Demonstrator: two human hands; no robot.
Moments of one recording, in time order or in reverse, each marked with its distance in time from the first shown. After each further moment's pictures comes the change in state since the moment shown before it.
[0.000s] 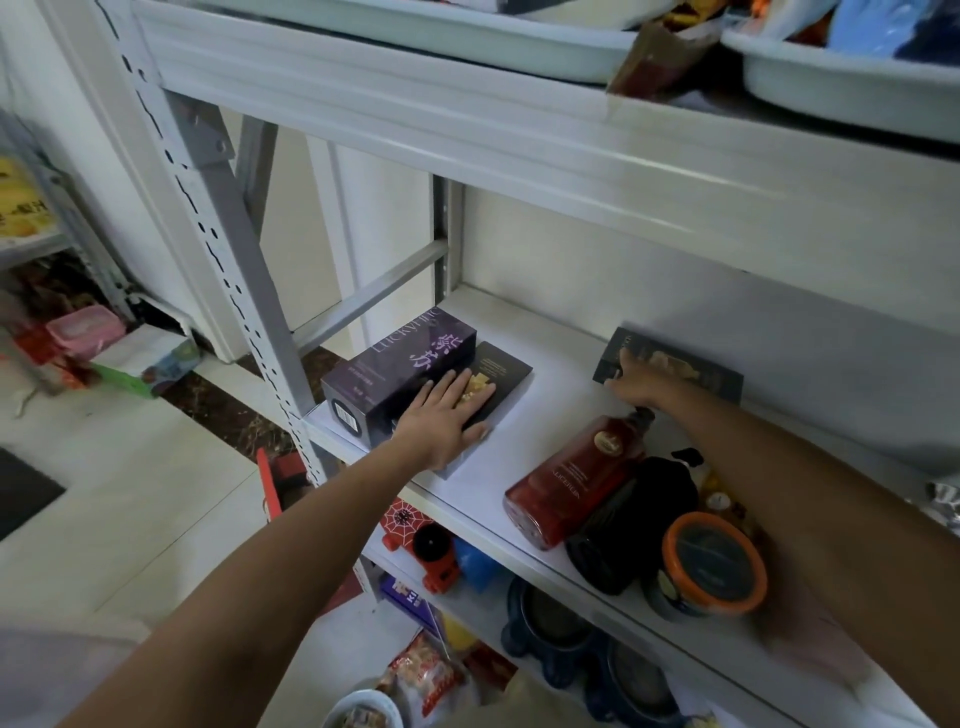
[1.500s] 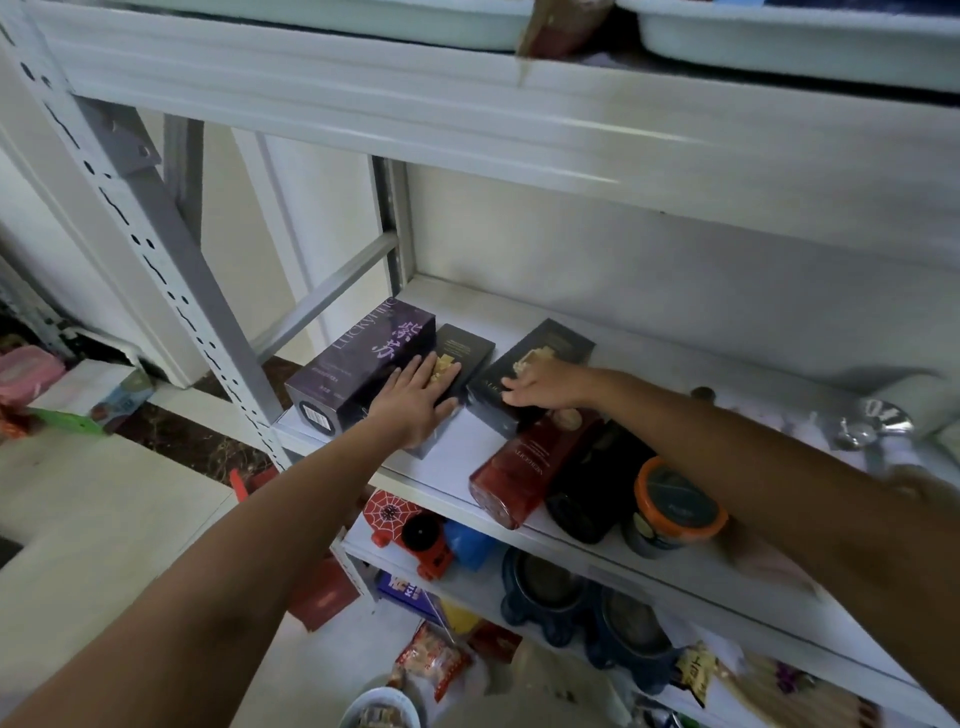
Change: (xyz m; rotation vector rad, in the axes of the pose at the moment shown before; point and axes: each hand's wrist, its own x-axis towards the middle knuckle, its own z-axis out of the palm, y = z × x) left_hand 0.006 -0.002 -0.006 0.034 -0.048 0.017; right_hand -0.059 -0.048 0.026 0.016 -0.153 -0.405
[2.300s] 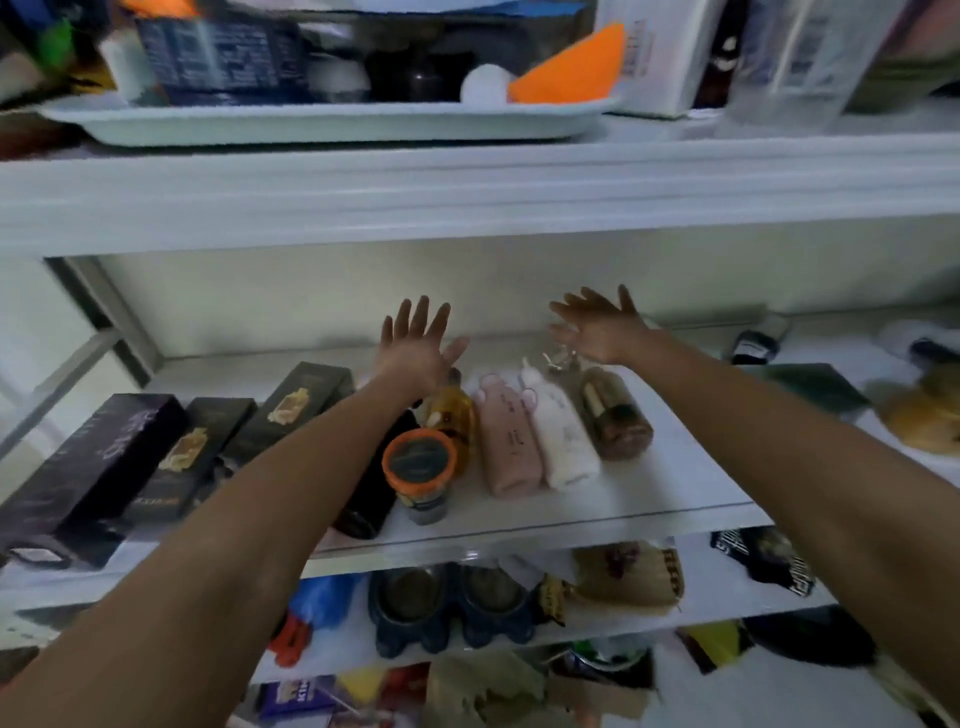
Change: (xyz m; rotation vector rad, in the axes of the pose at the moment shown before) left_hand 0.022 0.301 -0.080 -0.009 0.240 0.348; right_hand -0.271 0.223 -0.005 -0.162 0.481 0.598
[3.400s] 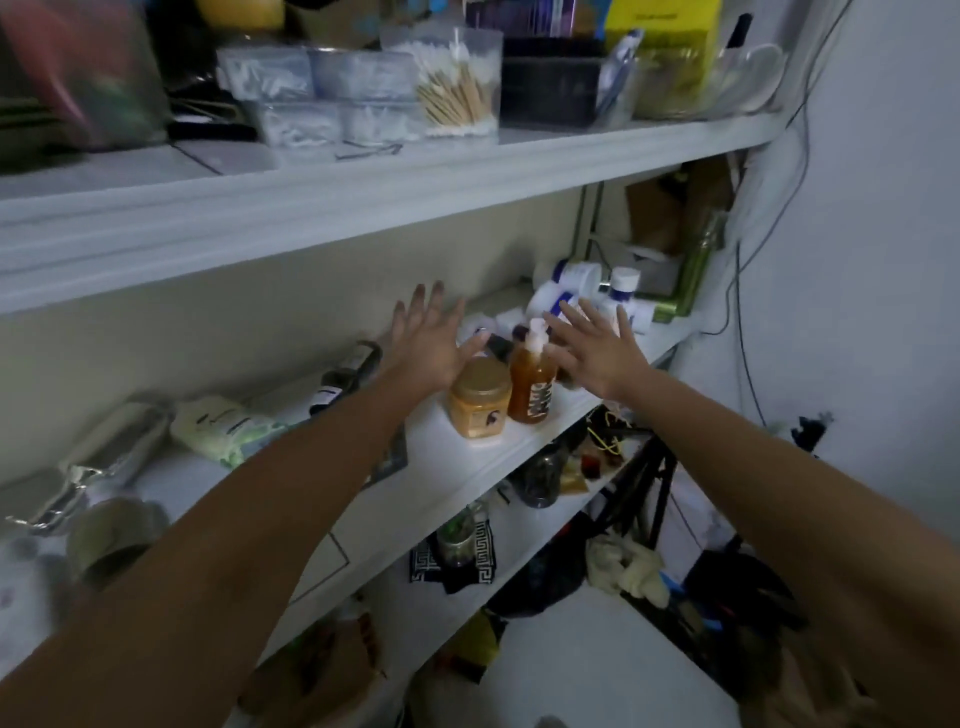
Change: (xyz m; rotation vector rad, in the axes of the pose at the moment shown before) left_hand 0.058 0.591 0.028 -0.081 0.067 0.679; right_hand -0.292 0.468 0.047 -0.020 0.193 0.587
